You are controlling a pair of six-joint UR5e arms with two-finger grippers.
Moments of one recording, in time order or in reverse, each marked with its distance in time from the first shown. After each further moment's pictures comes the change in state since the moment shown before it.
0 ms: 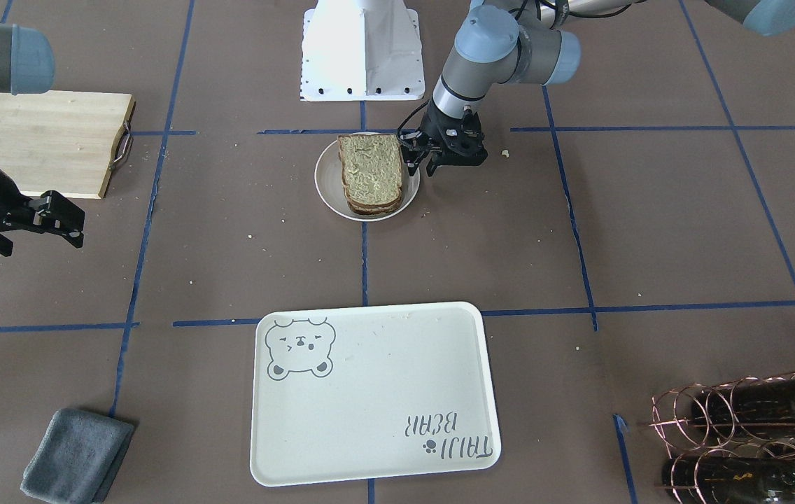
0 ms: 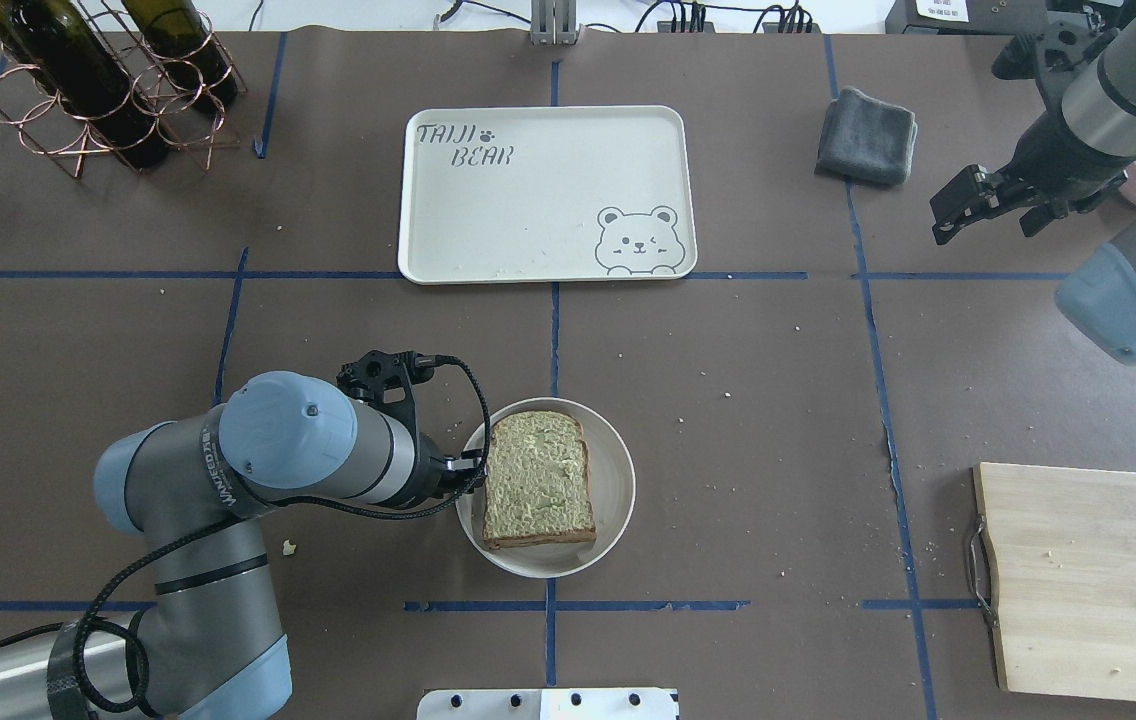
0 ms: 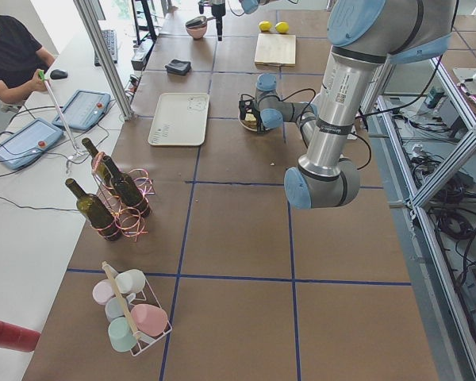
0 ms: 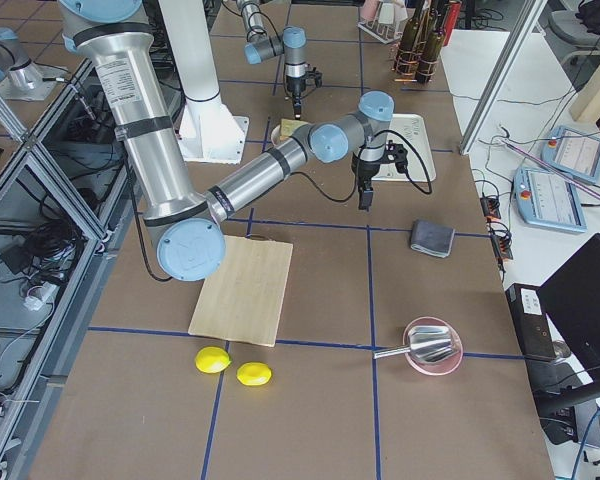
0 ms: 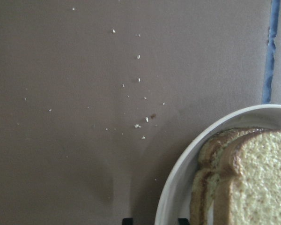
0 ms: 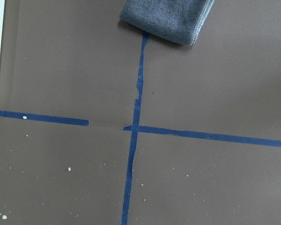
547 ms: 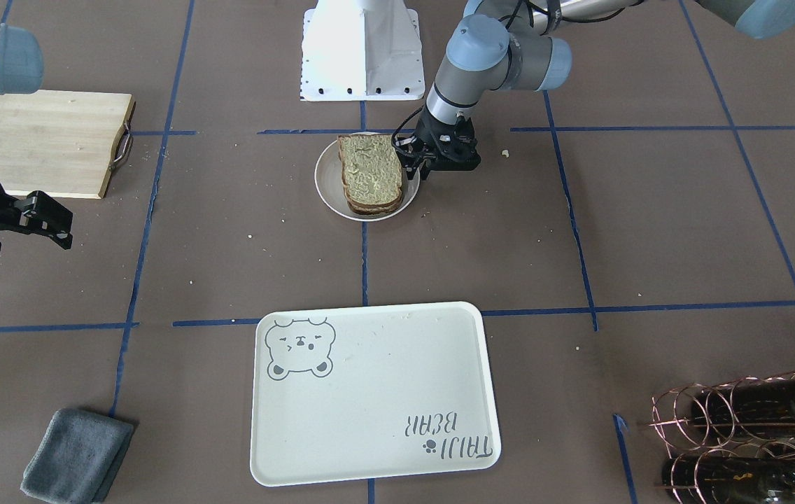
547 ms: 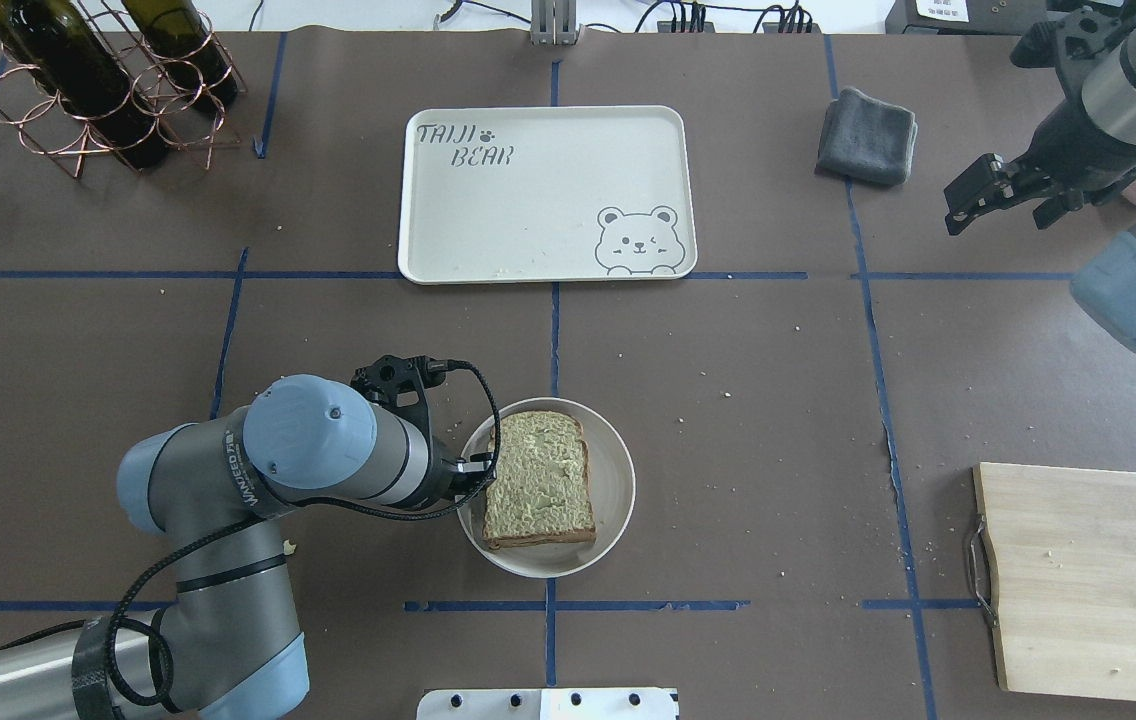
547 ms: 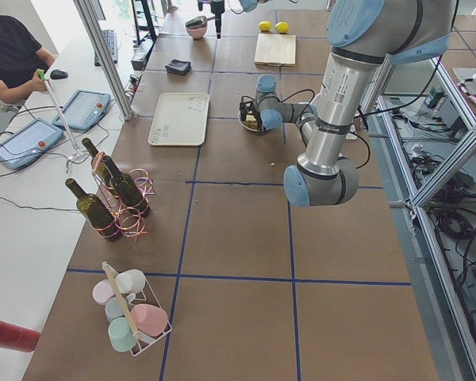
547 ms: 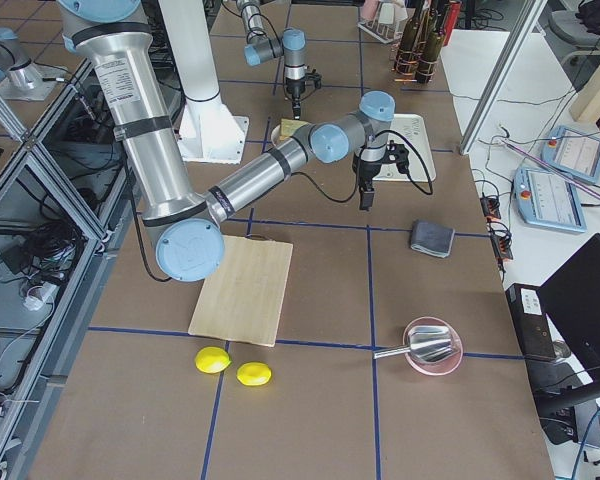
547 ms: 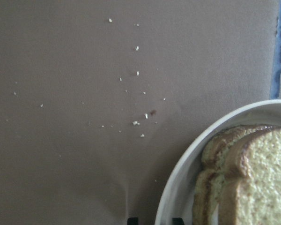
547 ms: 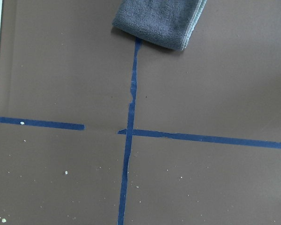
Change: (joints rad) left arm 0.005 -0.023 0.040 -0.006 0.001 -0.005; right arm 0.021 -0.005 0.001 0.001 0.011 -0.002
